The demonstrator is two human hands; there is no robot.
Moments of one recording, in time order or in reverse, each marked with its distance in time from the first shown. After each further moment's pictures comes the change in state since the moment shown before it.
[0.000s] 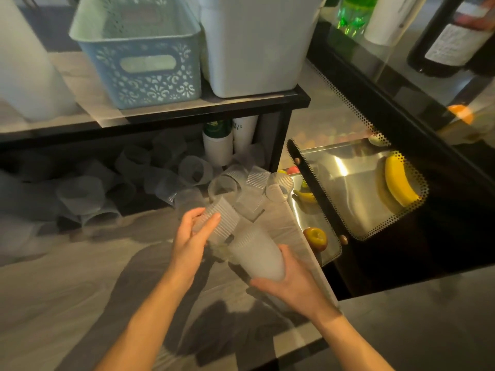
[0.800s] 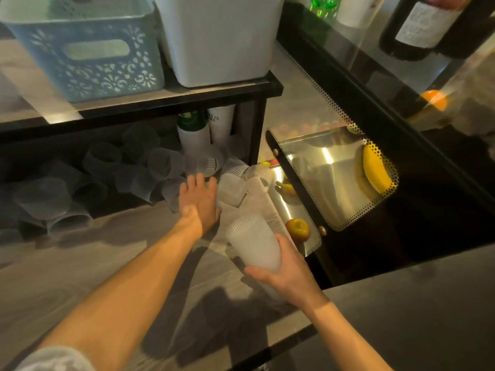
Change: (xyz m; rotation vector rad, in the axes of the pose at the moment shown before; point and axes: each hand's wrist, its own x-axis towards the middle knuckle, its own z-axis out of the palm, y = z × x) left_hand 0.105 -0.012 0.066 1.704 -0.087 0.424; right_hand 0.002 0.017 -0.019 0.029 0.104 0.023
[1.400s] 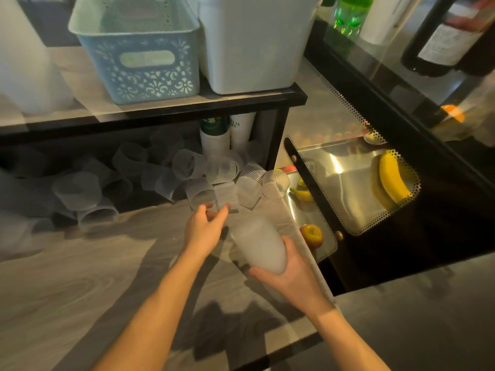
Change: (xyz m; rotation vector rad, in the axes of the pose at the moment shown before) left_hand -0.076 -0.019 -0.003 -1.247 -0.062 -0.480; right_hand -0.010 -0.024 0.018 0.027 0.038 -0.052
